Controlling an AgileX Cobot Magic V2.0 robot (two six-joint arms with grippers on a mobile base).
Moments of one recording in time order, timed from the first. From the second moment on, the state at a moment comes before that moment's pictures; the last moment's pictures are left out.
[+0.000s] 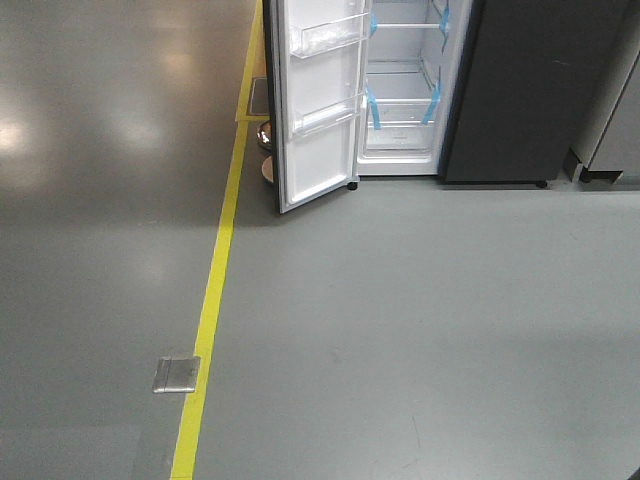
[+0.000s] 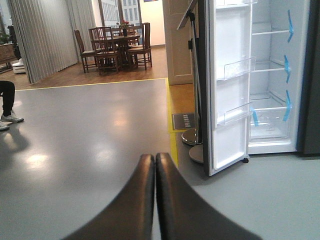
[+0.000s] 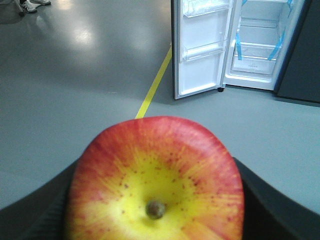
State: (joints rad) left arm 0.06 -0.01 0.02 0.08 0.08 -0.06; right arm -0.06 0.91 -1.32 0.39 1.00 -0.29
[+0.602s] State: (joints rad) left arm 0.06 -0.01 0.02 0.08 0.08 -0.06; right arm -0.06 0.91 -1.32 0.39 1.00 -0.29
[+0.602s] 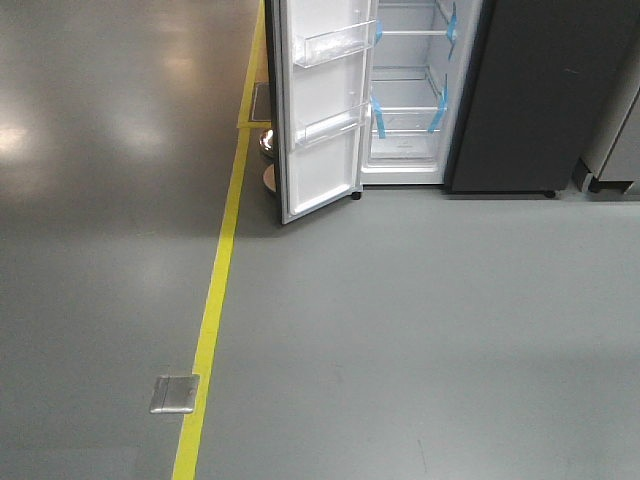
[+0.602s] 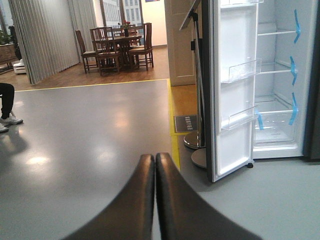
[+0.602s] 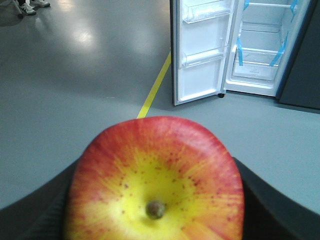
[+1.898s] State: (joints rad) left arm 0.06 -0.01 0.02 0.08 0.08 -0.06; right arm -0.06 0.91 -1.32 0.39 1.00 -0.29
